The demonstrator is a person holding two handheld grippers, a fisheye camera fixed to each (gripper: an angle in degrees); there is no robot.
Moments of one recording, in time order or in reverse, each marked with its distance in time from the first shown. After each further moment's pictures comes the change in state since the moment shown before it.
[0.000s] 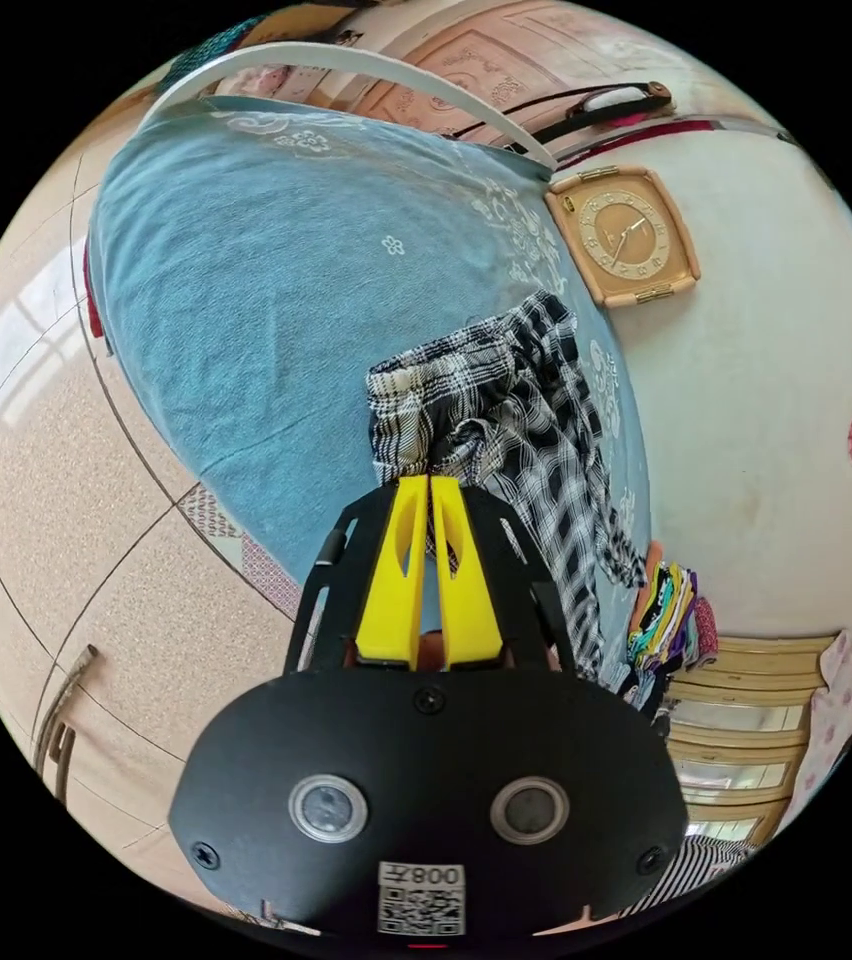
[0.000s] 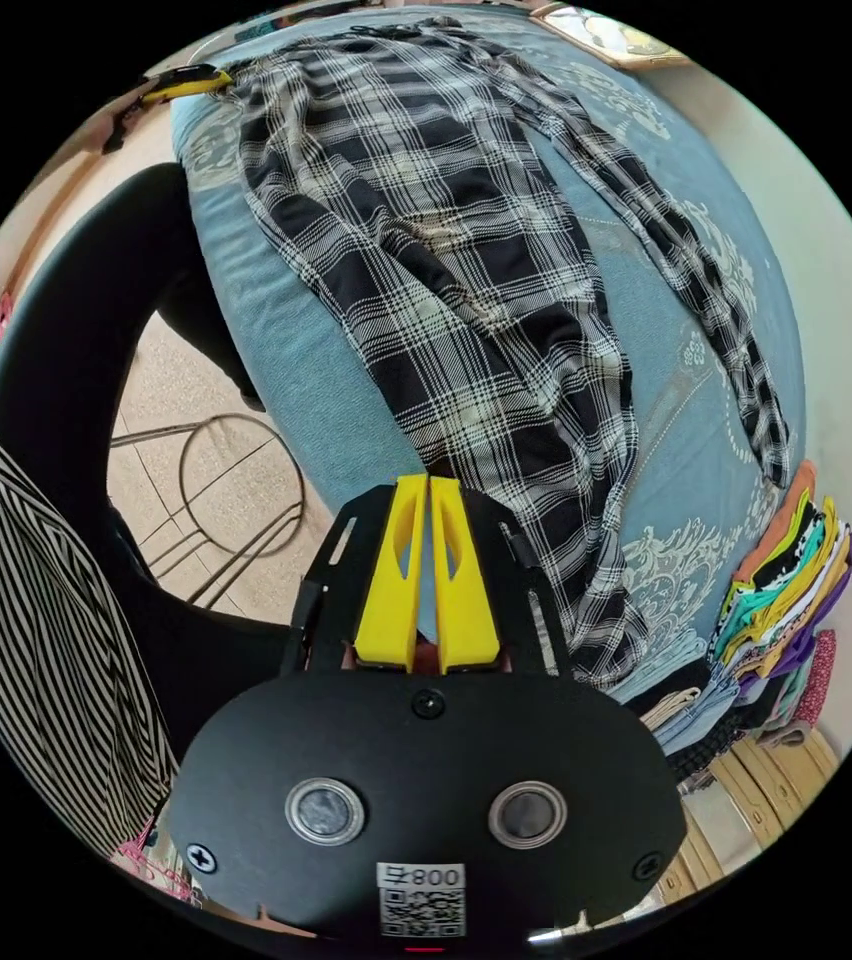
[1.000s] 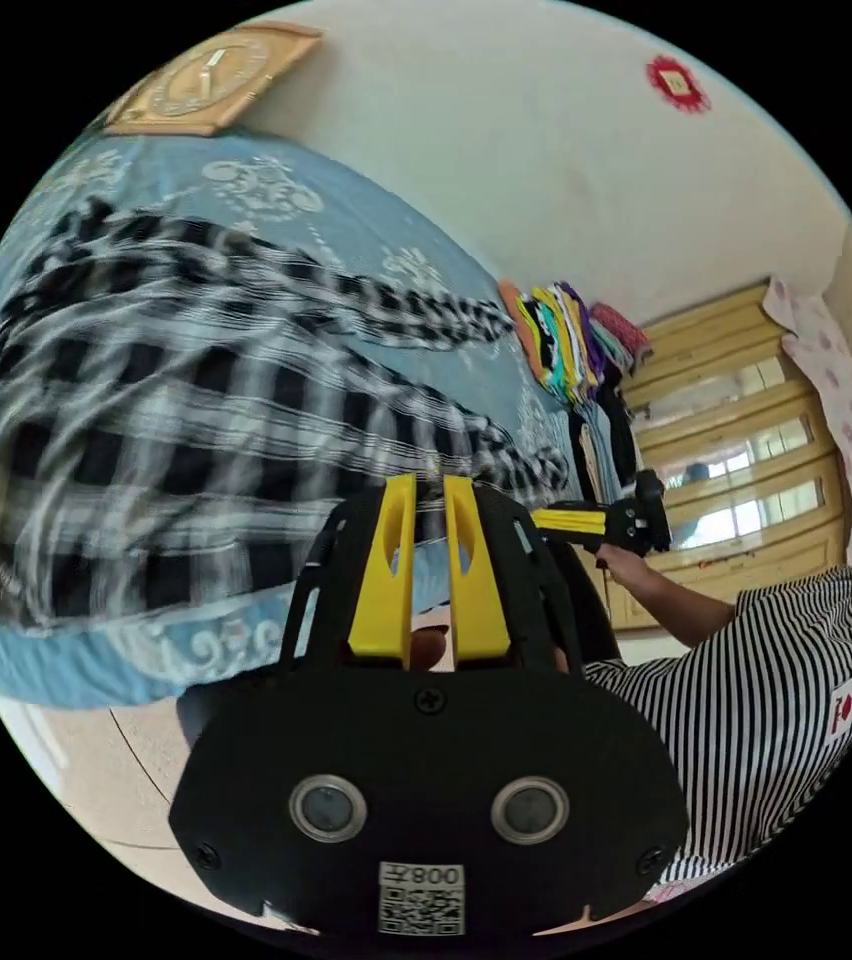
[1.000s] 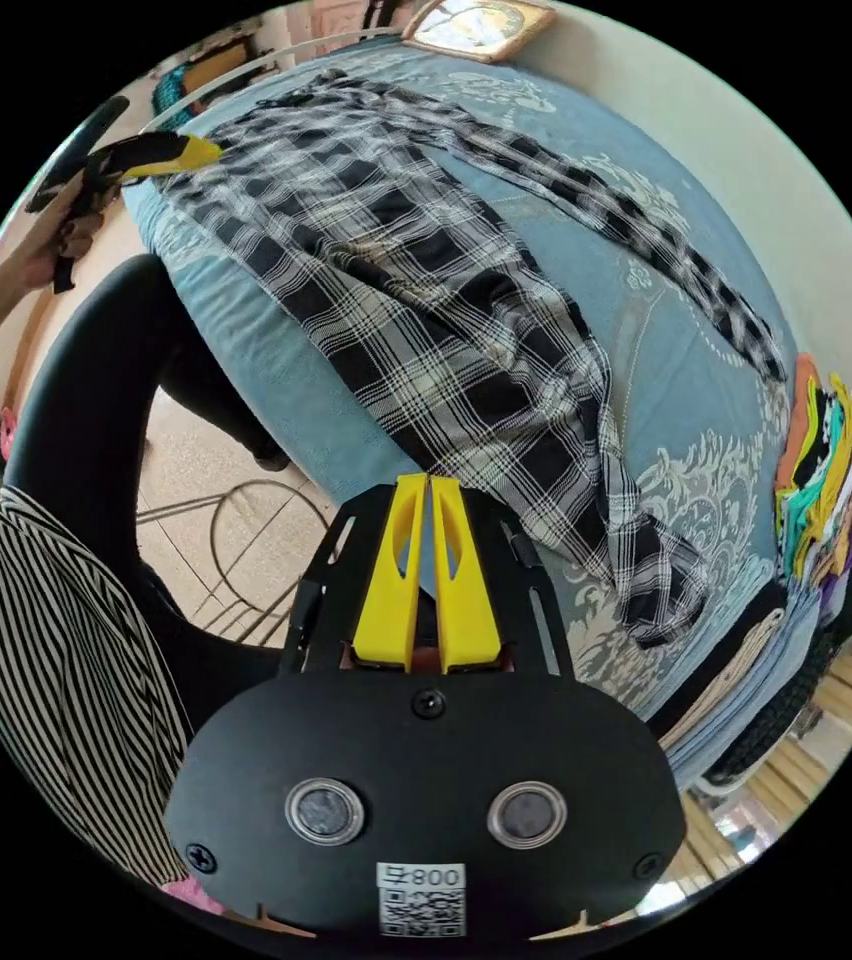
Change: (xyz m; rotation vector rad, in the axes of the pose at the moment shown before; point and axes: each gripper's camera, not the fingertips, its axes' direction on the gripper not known) left arm 0.320 0.184 0.153 -0.494 0.266 0.878; right arm 0.001 0.135 0.128 0.183 -0.122 0.304
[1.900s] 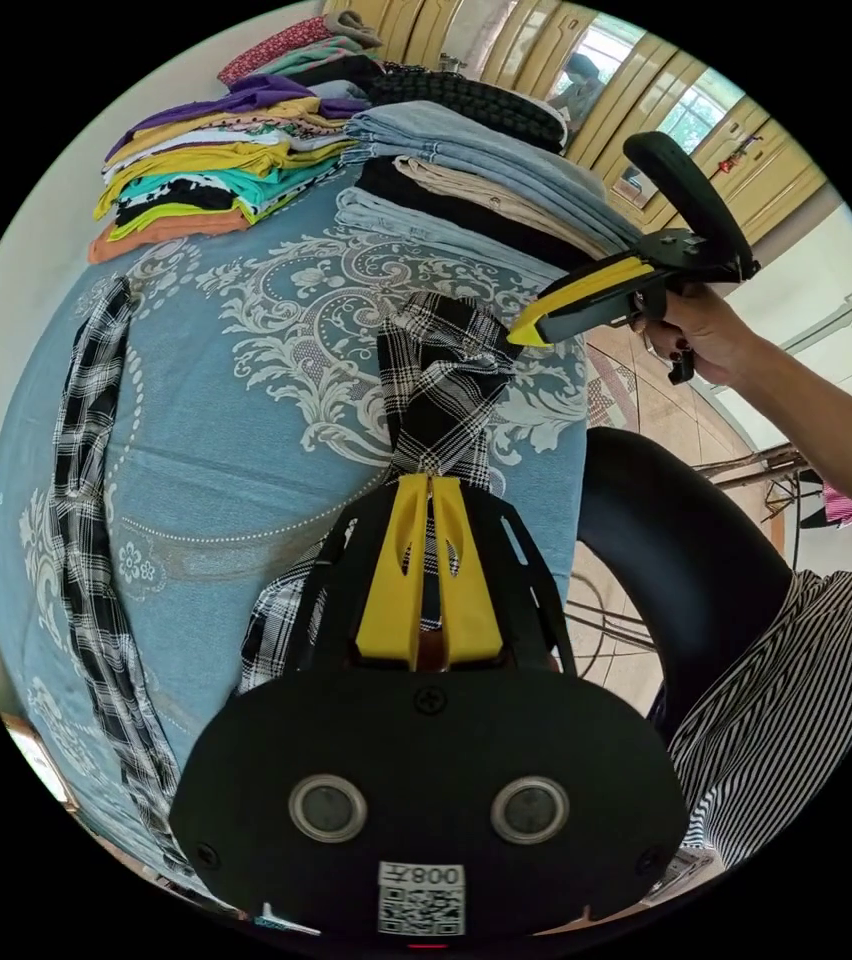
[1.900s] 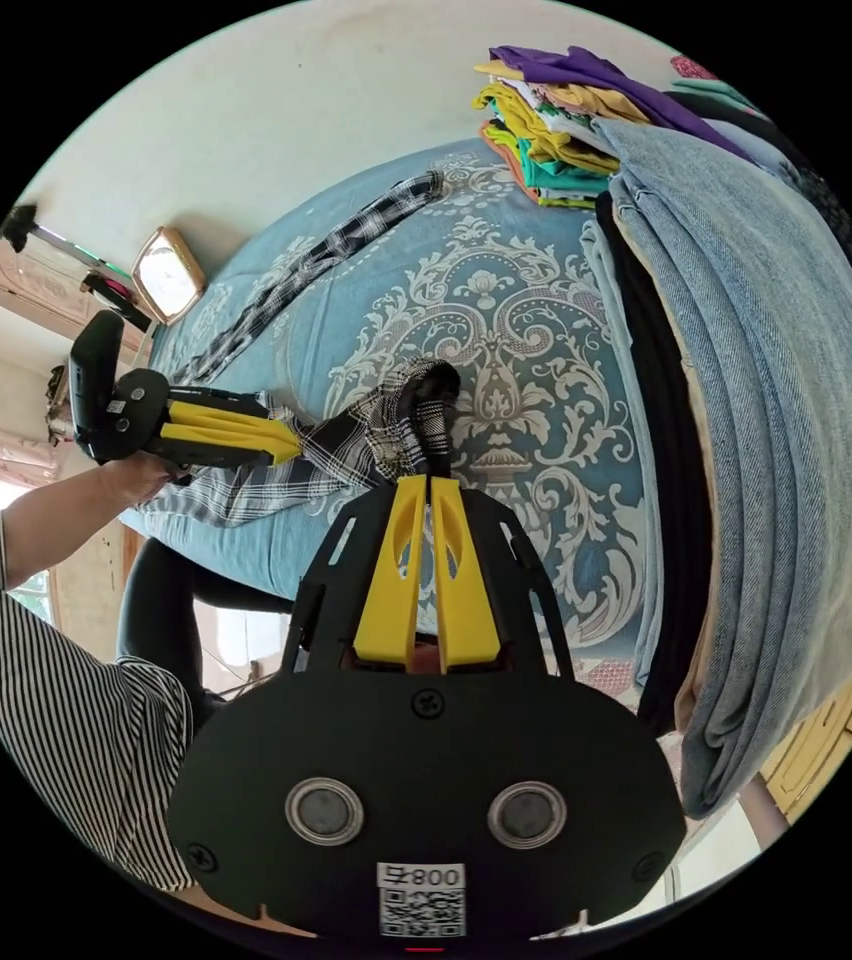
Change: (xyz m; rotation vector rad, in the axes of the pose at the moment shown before) left arm 0.330 -0.214 0.356 -0.515 -0.214 0.845; right arm 0.279 0.313 0.157 0.343 -0.355 0.675
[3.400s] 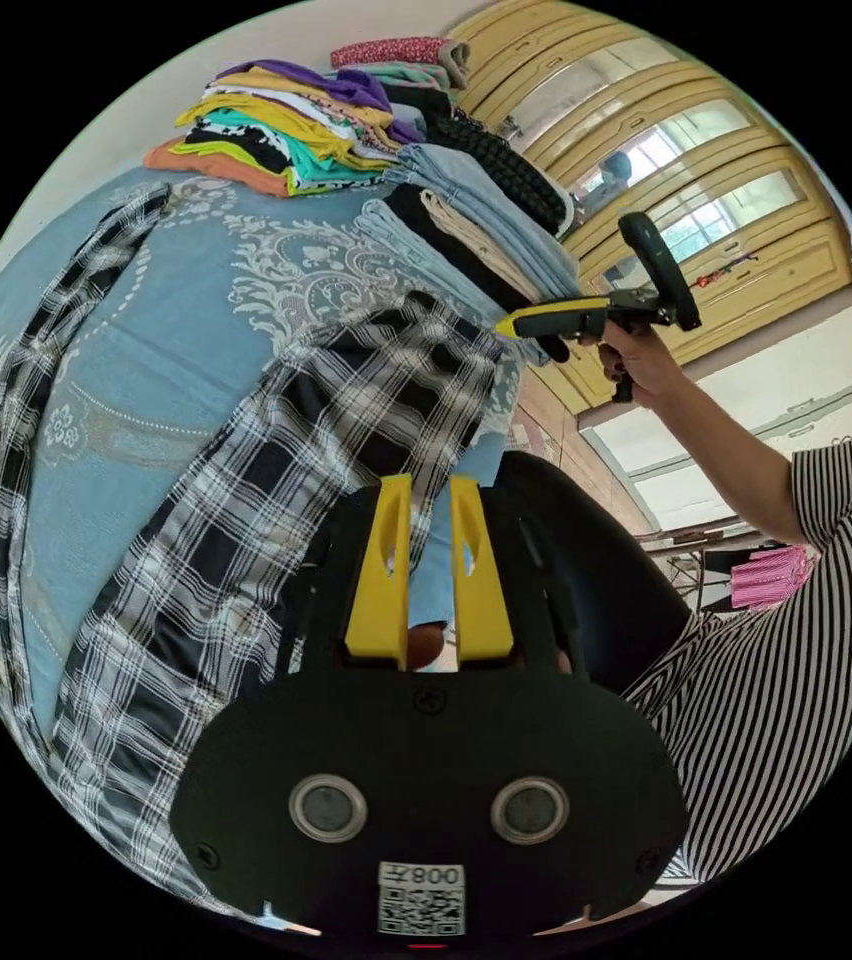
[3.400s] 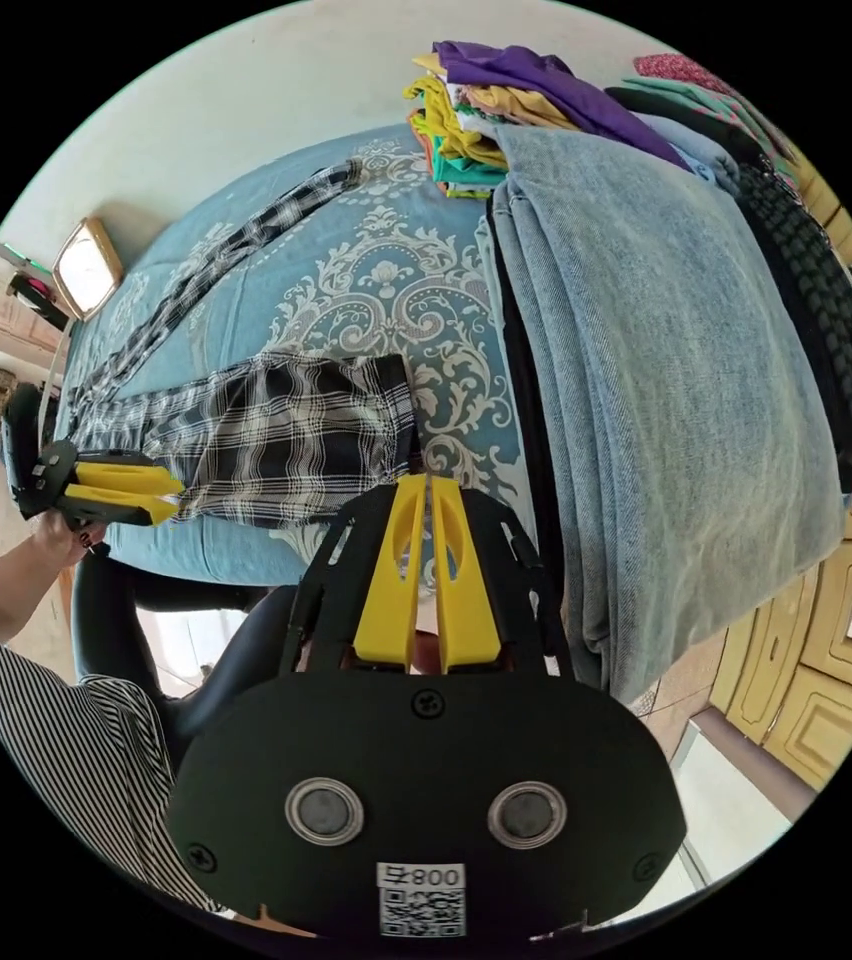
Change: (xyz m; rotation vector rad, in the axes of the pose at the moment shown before) left arm -0.070 -0.123 -0.013 0.168 0.234 -0.216; right arm 0.088 -0.009 0.027 -0.043 0.271 0.081
